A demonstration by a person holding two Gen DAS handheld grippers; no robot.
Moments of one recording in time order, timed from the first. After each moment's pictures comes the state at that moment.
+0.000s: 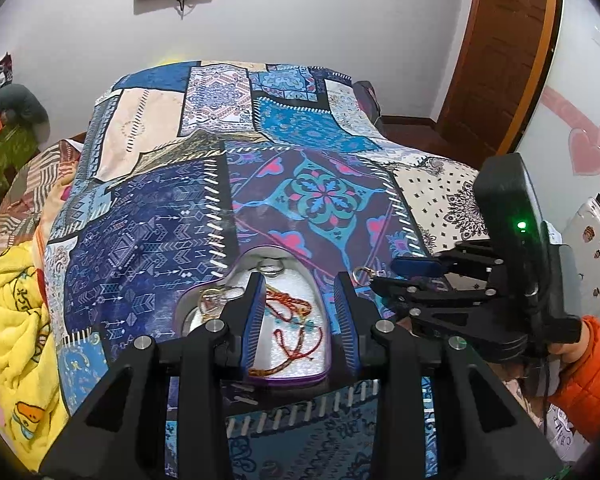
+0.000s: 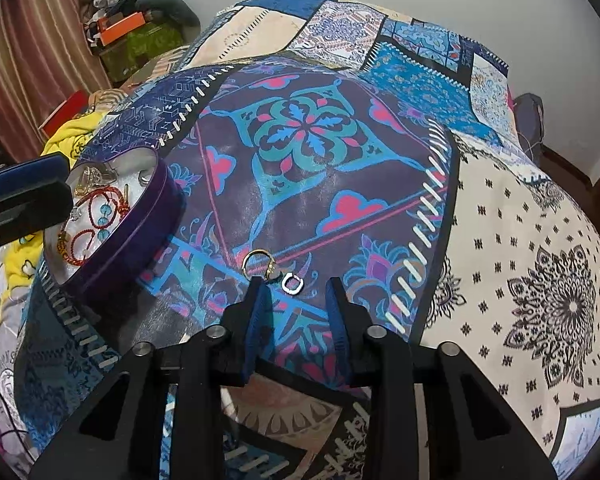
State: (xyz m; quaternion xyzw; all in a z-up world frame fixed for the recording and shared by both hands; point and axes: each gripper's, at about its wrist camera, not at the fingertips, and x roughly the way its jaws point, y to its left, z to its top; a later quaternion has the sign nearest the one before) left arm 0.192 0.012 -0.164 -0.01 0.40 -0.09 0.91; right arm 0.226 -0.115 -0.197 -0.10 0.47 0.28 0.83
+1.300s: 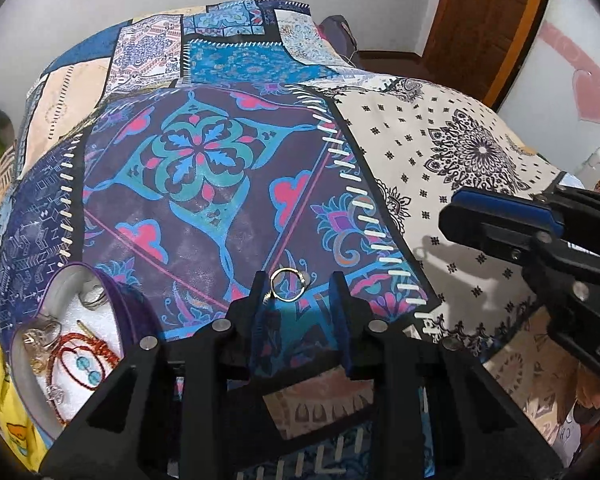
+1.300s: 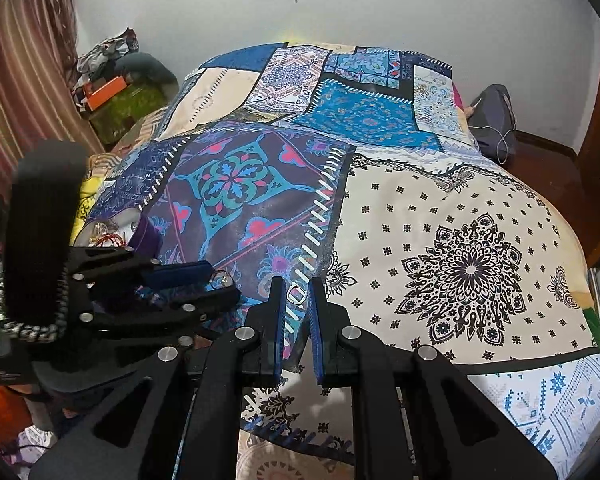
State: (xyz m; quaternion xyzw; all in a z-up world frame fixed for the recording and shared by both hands) left arm 0.258 -0.085 -0.230 0.04 0.50 -0.12 0.86; right arm 0.219 -0.190 -0.164 -0.01 0.43 0.25 0.87
